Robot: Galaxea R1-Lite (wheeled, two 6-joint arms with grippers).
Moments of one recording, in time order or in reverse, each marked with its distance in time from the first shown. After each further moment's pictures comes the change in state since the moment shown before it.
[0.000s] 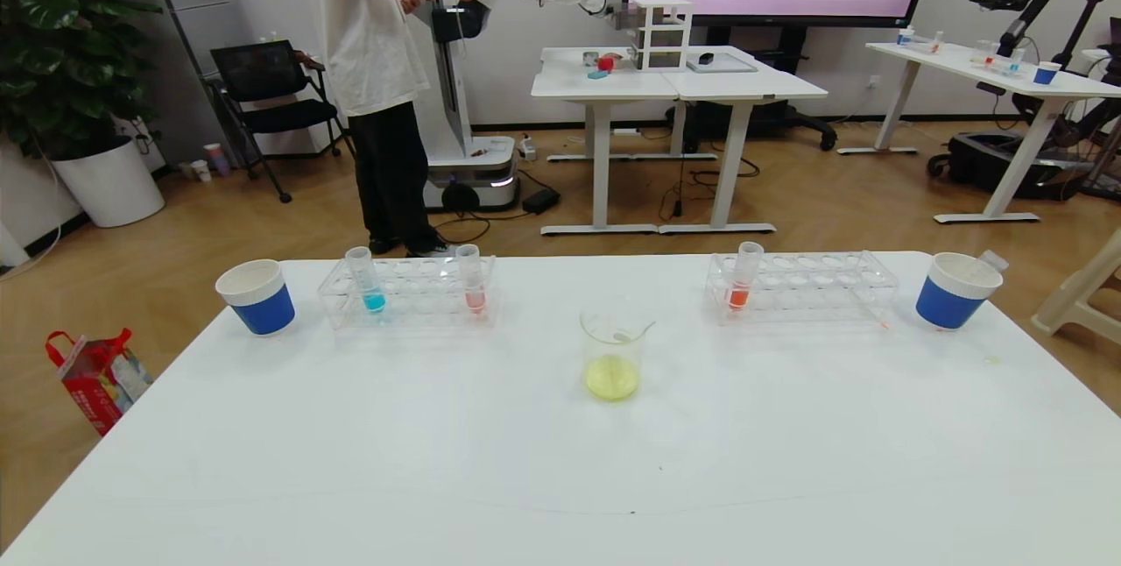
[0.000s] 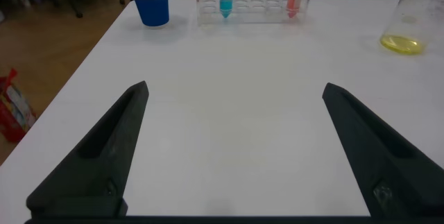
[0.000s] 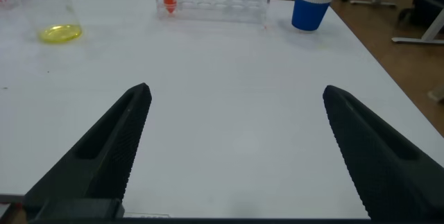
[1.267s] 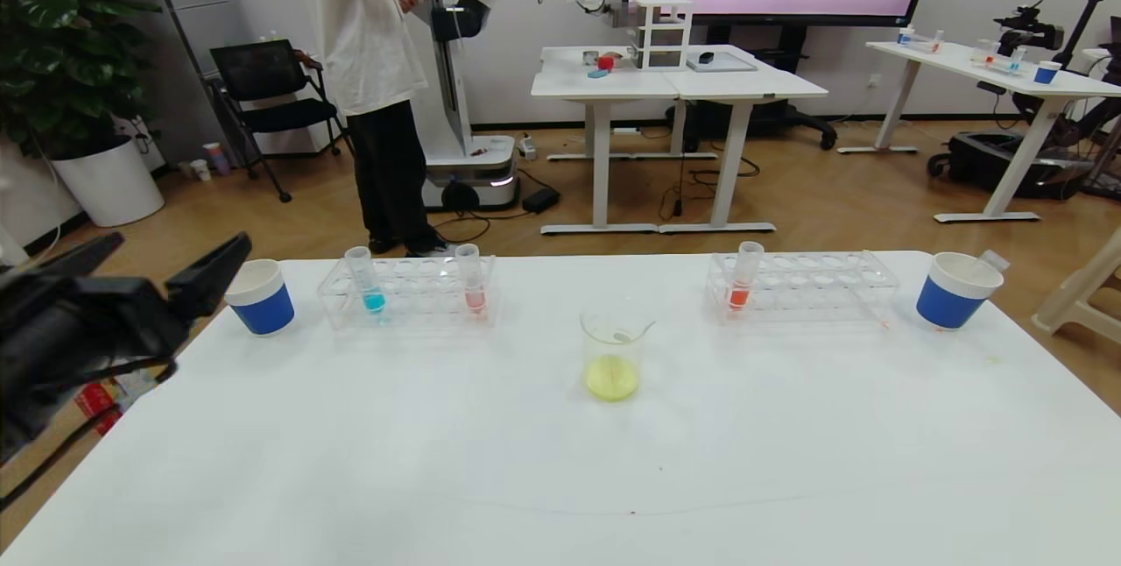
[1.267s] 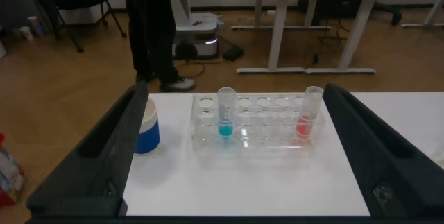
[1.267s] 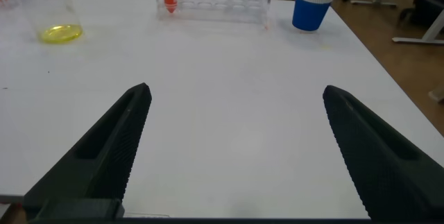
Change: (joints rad) left arm -0.067 1.306 -0.376 -1.019 0.091 0.001; right arm 0.001 0.000 0.000 0.000 0.000 0.000
